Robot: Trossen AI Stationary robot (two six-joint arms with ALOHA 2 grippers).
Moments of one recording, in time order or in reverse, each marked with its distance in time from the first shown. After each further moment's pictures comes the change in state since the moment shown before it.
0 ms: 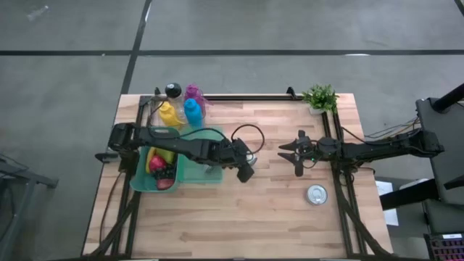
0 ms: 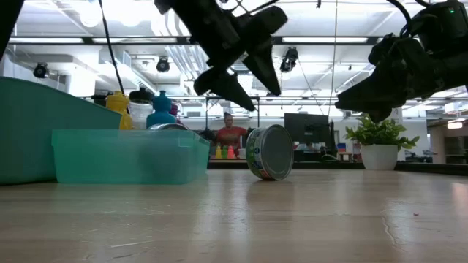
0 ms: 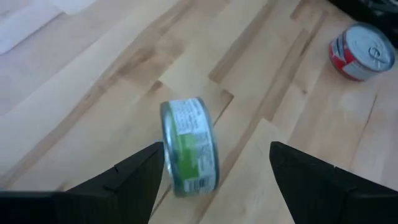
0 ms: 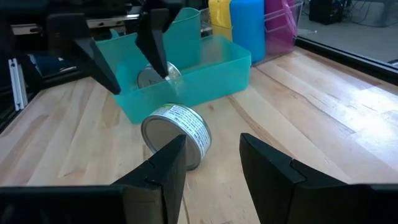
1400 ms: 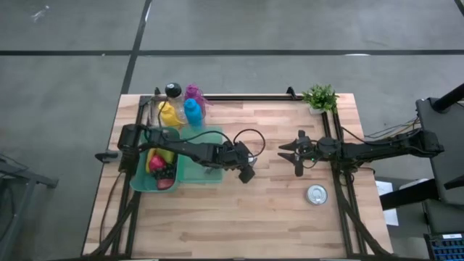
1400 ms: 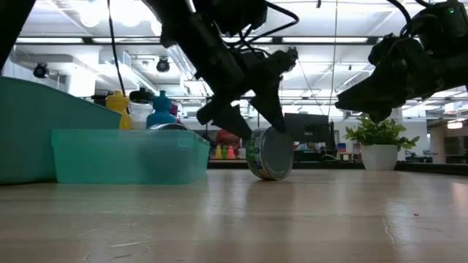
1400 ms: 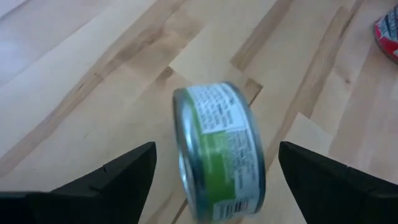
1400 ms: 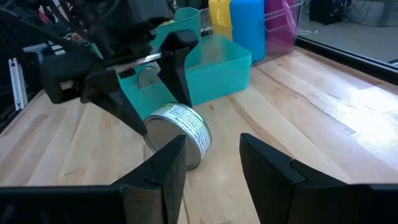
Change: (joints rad) left arm 0.026 0.092 -0.086 0.169 -0.014 0.031; right arm 0.000 0.000 0.000 -0.001 0.000 0.000
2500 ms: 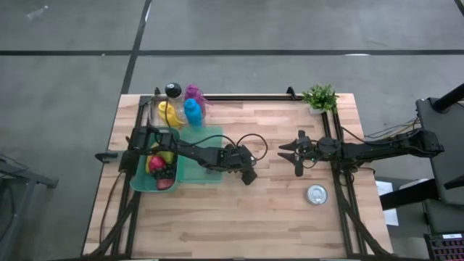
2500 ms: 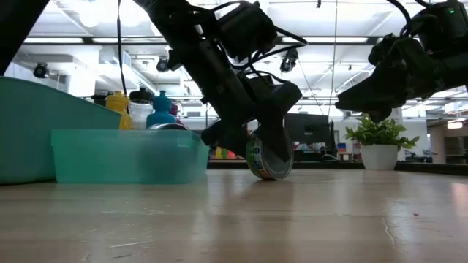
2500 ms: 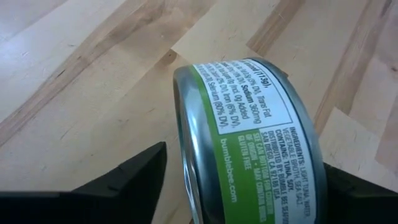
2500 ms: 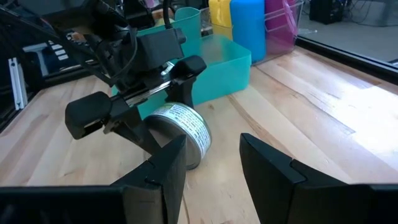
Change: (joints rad) left arm 0.000 0.109 0.003 0.085 -0.026 0.003; right arm 0.000 0.000 0.000 0.000 0.000 0.000
